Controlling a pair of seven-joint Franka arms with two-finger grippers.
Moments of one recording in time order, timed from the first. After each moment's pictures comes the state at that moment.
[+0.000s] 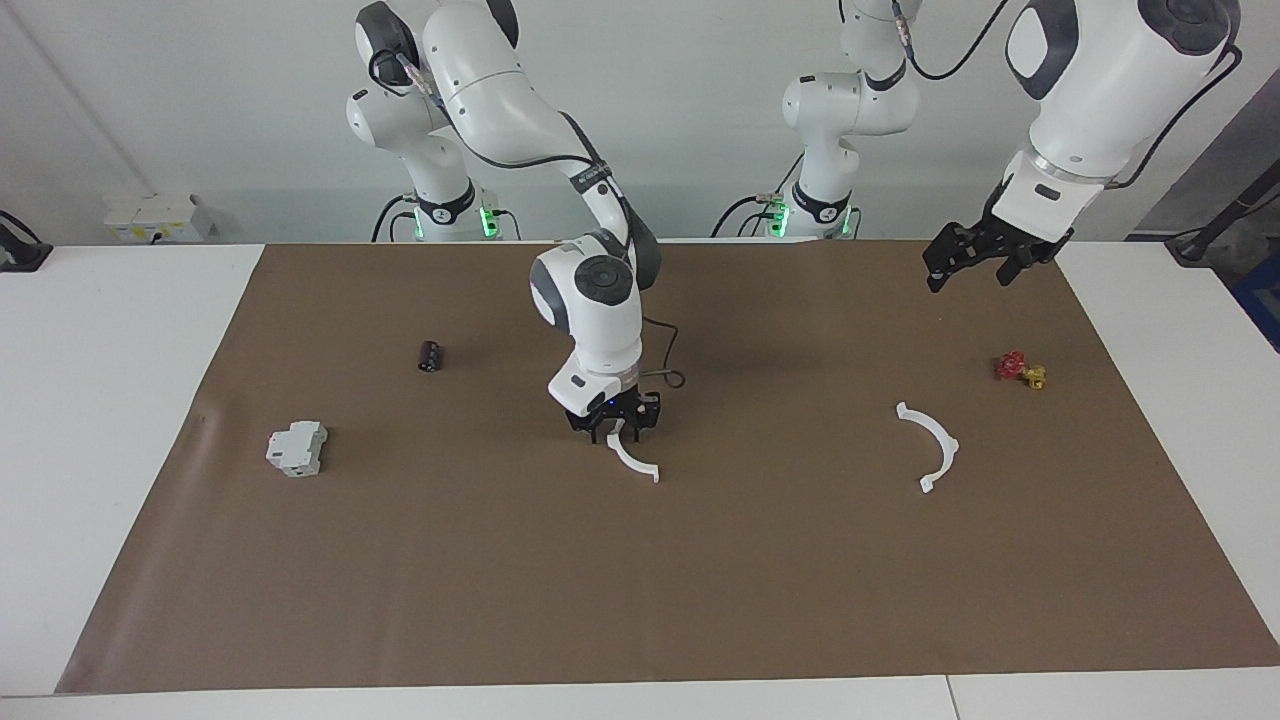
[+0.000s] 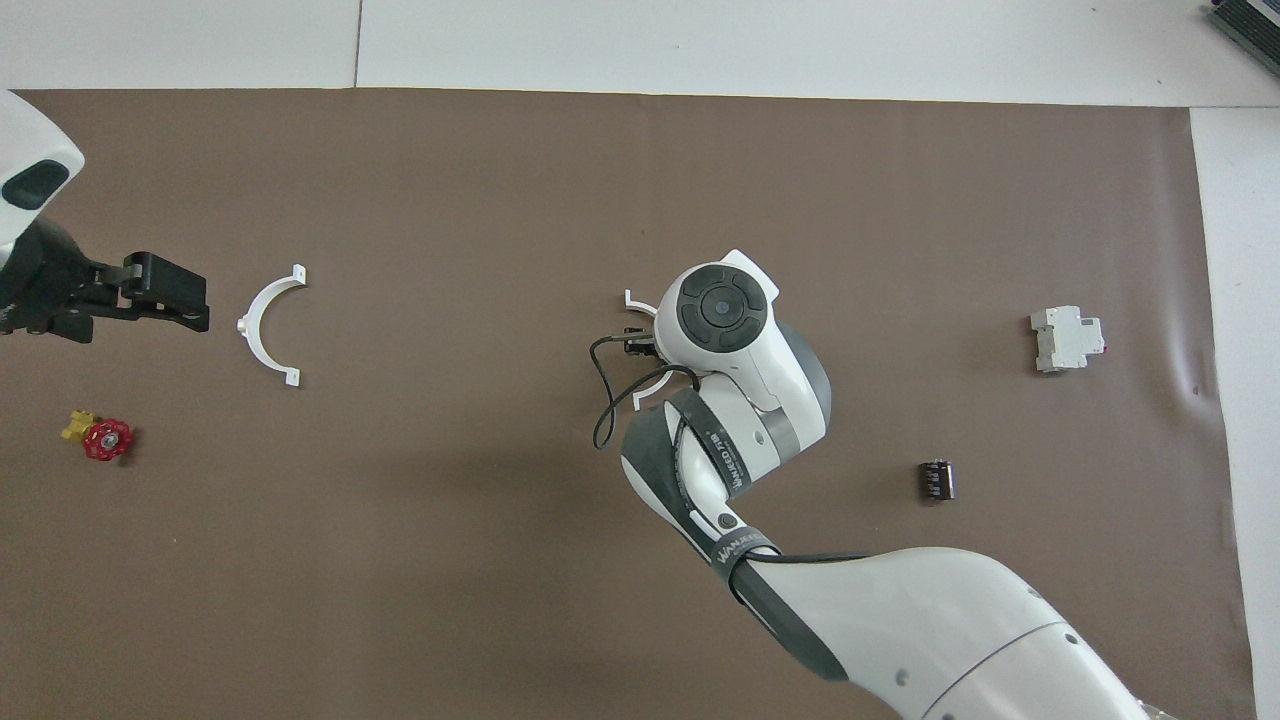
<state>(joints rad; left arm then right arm) -0.12 0.05 0.02 -1.53 -0.02 1.51 -0.13 0.58 0.51 -0.07 -1.72 0.00 2.32 0.54</state>
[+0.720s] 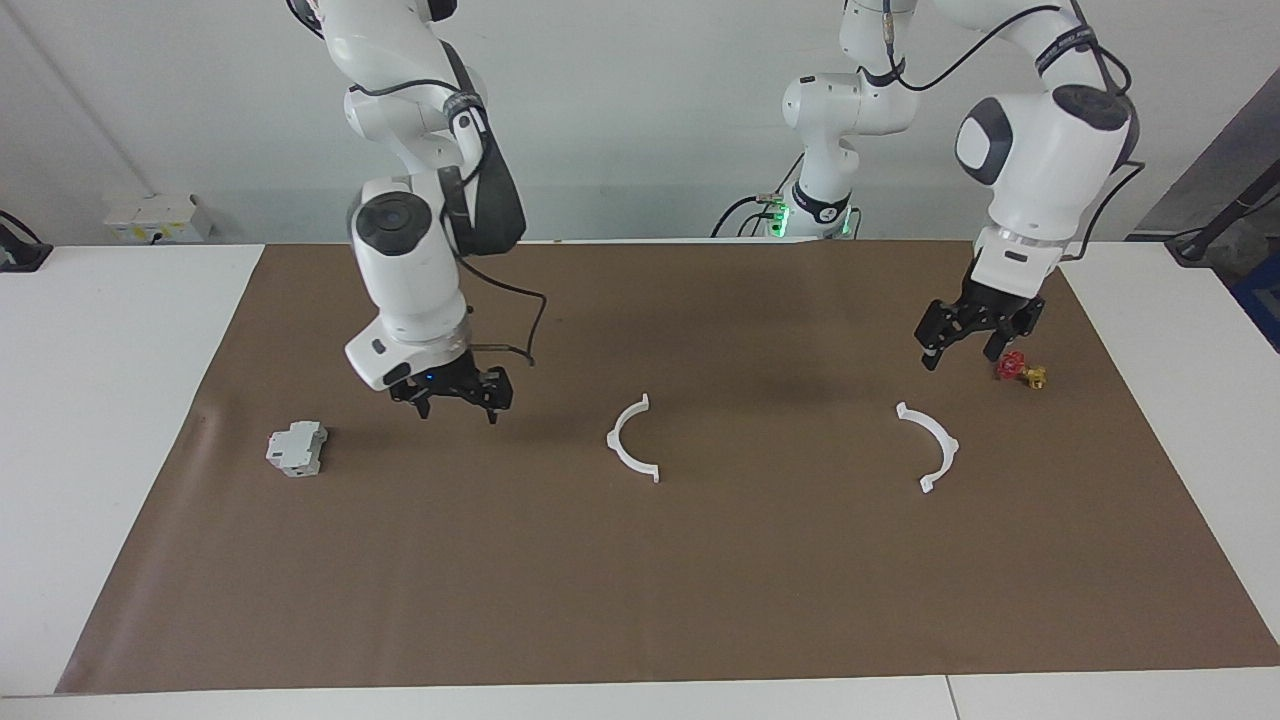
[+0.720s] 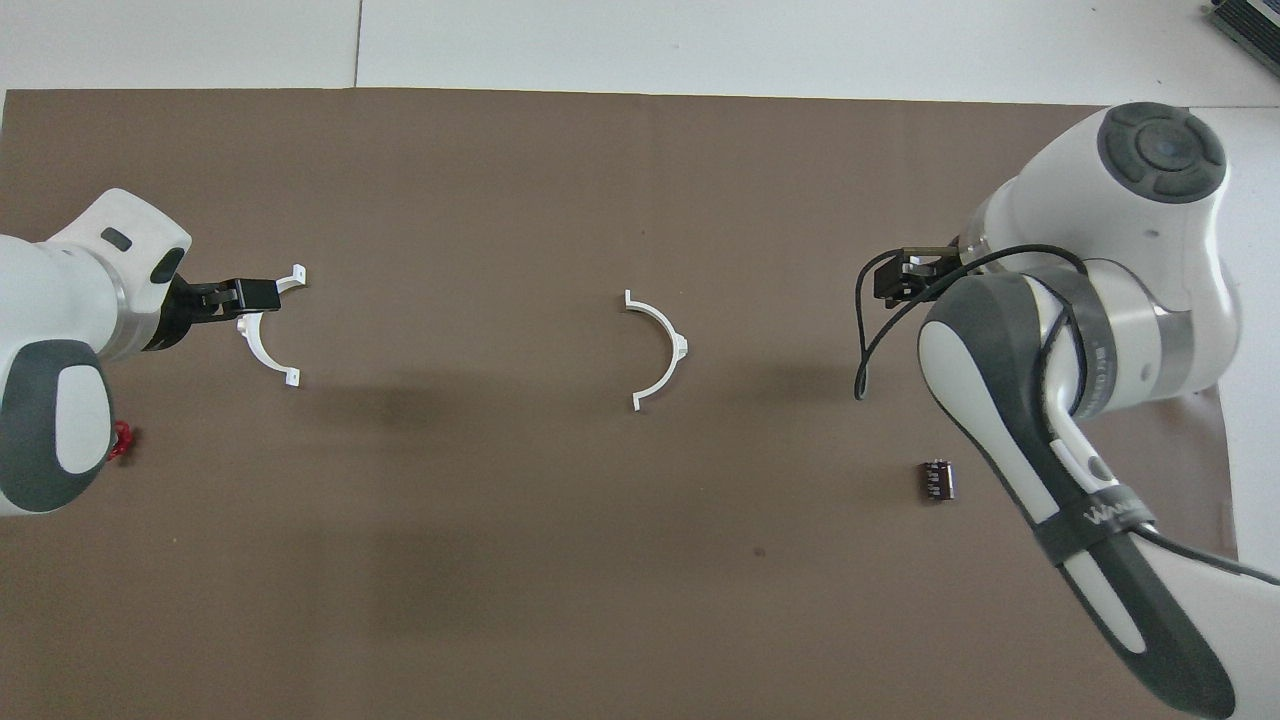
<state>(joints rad) -0.09 0.02 0.04 -2.09 -0.02 2.33 -0.15 0.22 0.22 -0.09 -1.72 -0.03 1.89 0.25</state>
